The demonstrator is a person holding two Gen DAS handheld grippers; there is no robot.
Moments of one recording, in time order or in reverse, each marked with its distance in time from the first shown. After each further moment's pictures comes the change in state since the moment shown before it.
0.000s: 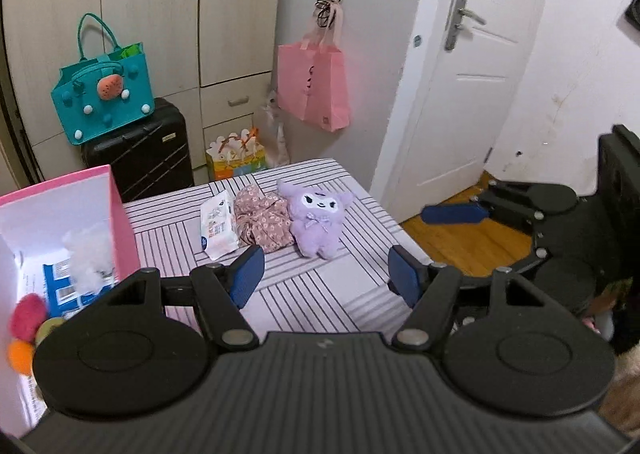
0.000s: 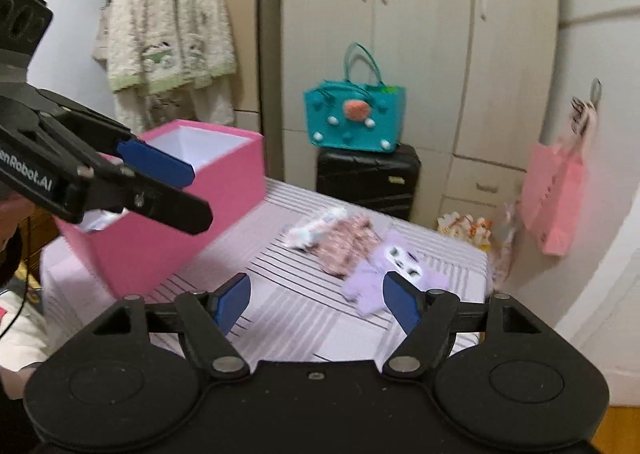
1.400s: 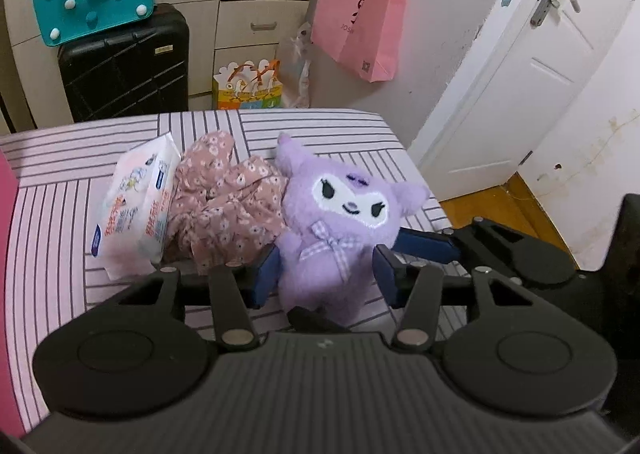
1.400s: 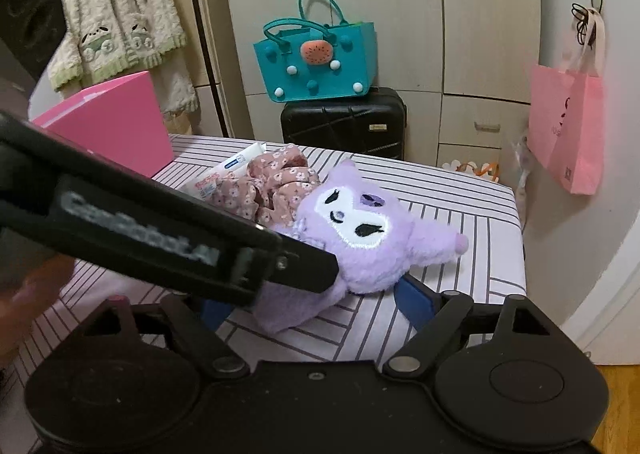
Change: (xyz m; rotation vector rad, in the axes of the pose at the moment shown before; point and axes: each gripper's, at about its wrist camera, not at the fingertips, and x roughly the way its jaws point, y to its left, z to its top) left arm 0.204 0.023 0.004 -0.229 0.157 0.022; right arm 0.148 -0.069 -0.039 0.129 0.066 0.020
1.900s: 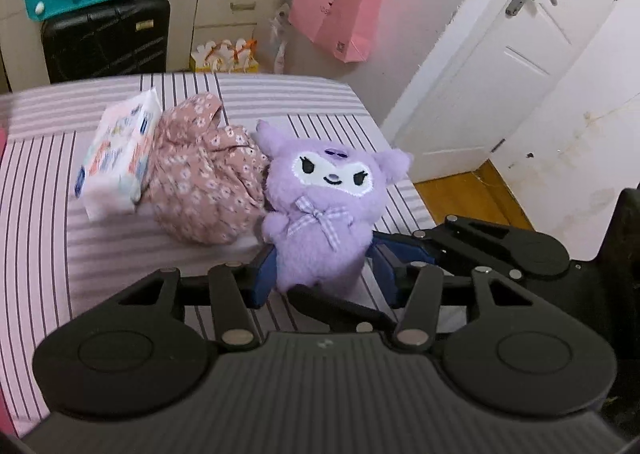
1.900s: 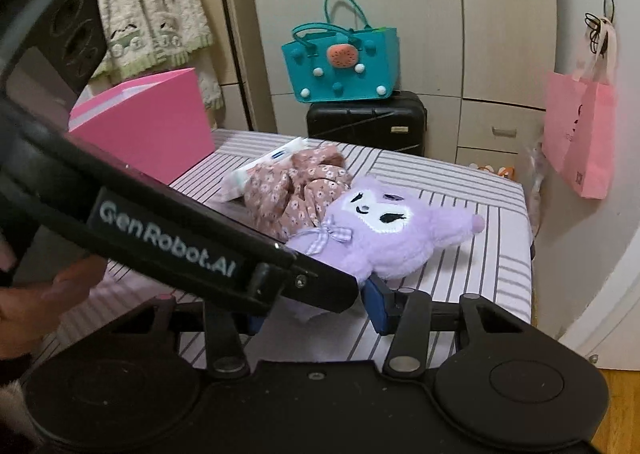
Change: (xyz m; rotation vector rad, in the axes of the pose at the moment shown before) left arm -0.019 -0.002 -0.020 -0.023 0.054 -0.094; right arm -0.035 0.013 -0.012 -0.037 0.002 0.060
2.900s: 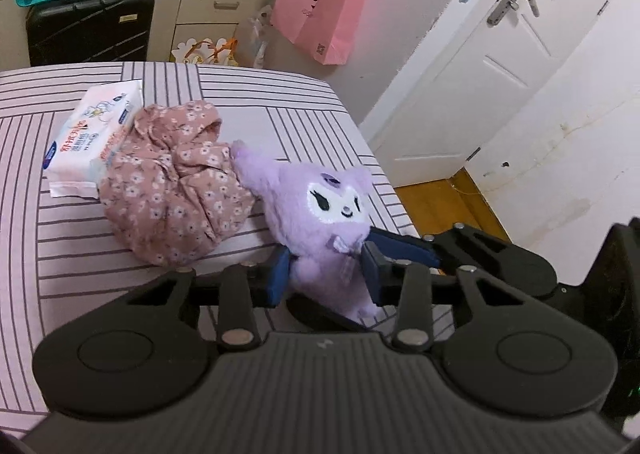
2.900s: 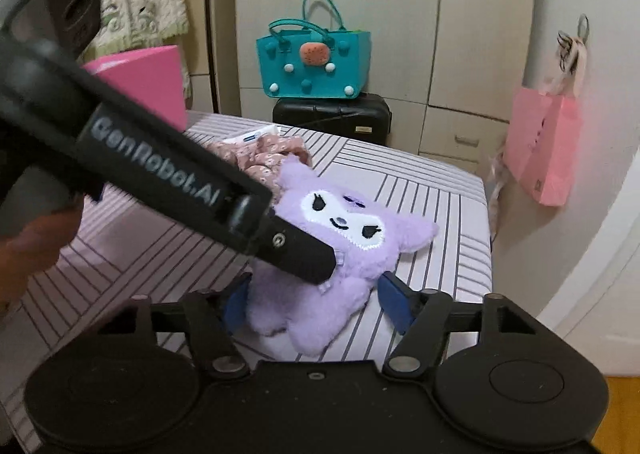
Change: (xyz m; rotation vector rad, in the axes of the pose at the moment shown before) left arm 0.004 0.001 -0.011 -0.025 -0.022 -0.089; right arm 0.004 0.005 -0.015 -0.025 -0.009 -0.141
